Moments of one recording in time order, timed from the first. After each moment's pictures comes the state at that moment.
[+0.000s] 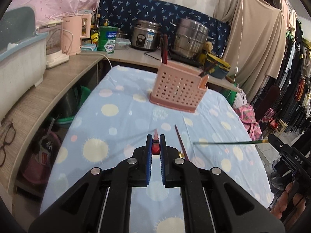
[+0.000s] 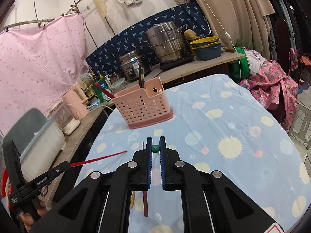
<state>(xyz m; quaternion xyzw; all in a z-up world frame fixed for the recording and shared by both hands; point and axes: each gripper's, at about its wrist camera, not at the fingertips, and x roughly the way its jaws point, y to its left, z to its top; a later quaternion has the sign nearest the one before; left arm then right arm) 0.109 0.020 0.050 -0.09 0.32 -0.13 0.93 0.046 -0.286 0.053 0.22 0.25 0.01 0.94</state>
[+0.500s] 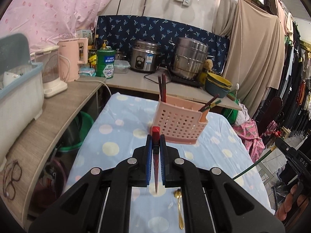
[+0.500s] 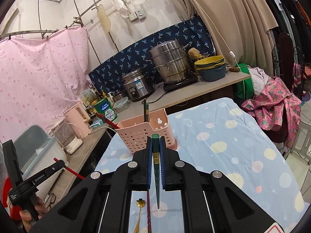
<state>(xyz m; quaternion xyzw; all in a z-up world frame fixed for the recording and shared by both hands) 0.158 0.014 0.108 -0.08 0.27 -0.12 0.95 0.081 -0.304 0.104 0.21 0.20 0.01 0.96</state>
